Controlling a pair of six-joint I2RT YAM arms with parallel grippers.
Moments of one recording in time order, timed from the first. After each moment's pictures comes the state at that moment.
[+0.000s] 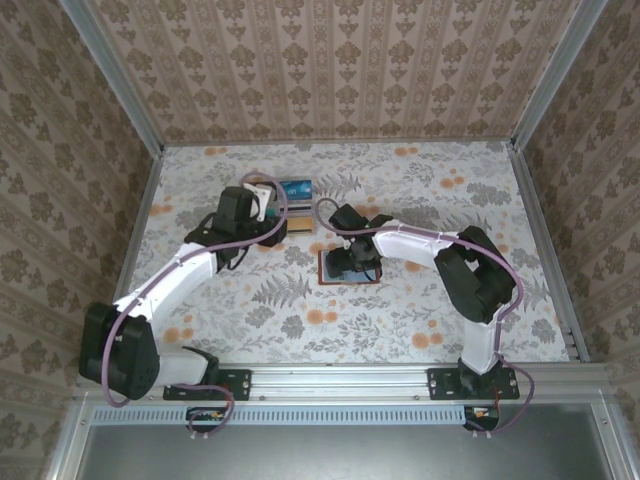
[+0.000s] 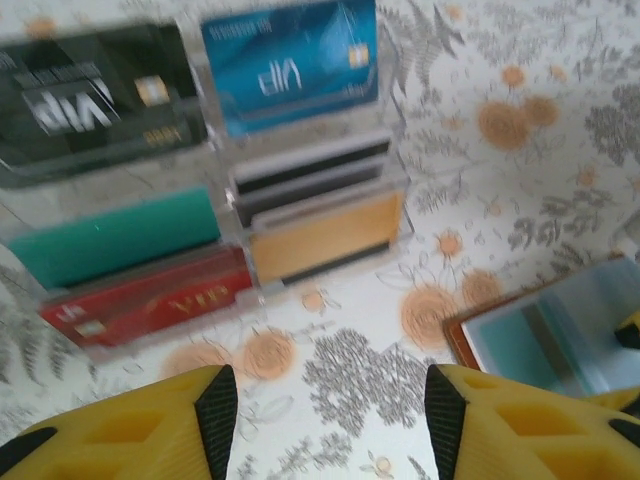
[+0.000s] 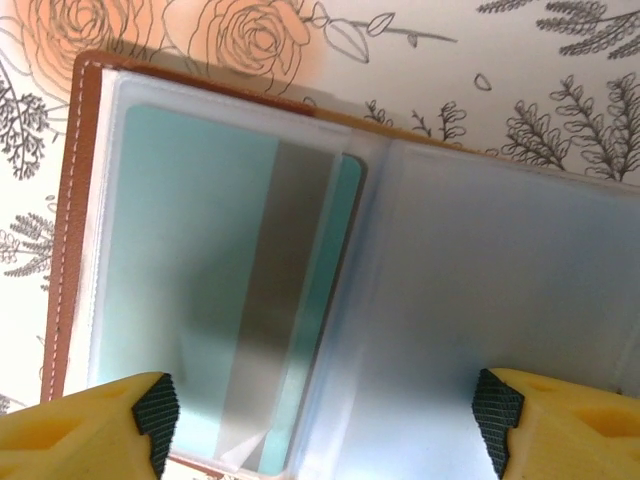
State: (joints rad) left arm -0.46 1.30 0.89 -0.32 0.08 -0.17; right arm 0.67 1.90 1.24 -0.62 -0.01 0.44
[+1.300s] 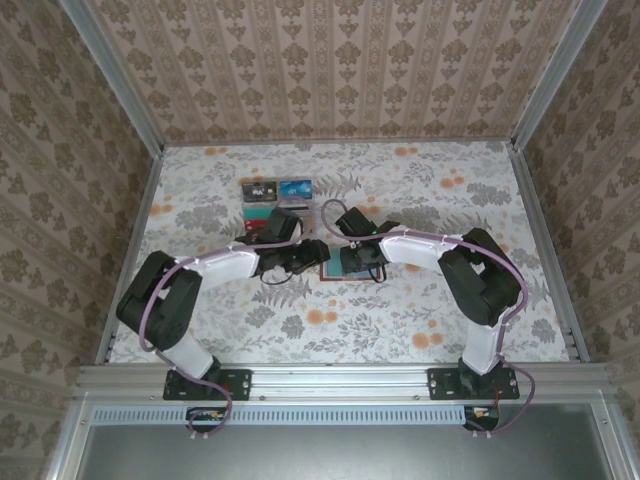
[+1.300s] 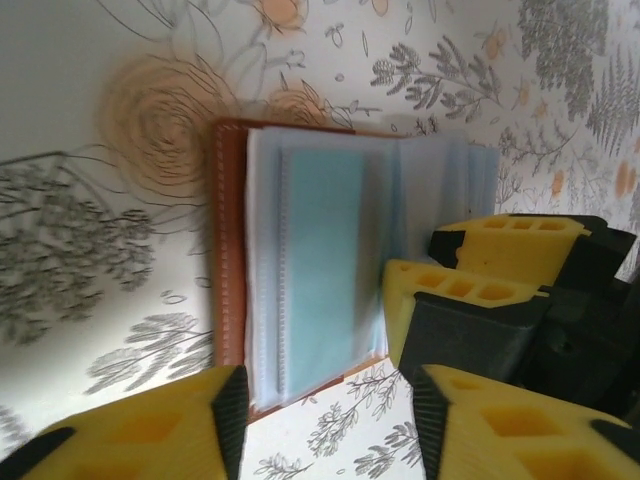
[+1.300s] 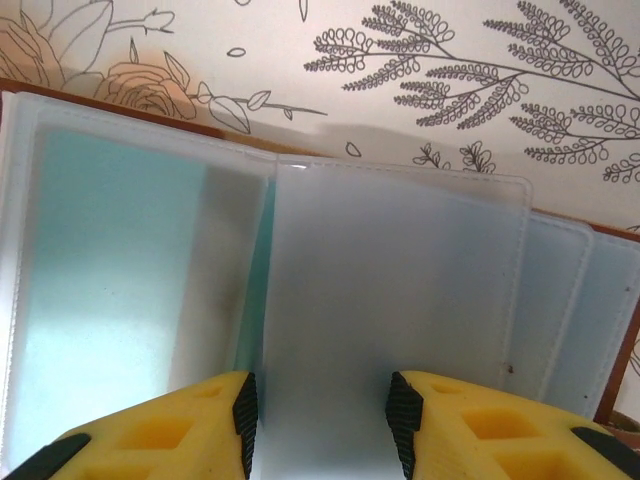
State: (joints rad) left arm -0.64 1.63 0.85 -0.10 0.40 -0.86; right arm 0.65 1.86 1.13 -0.47 0.10 0.42
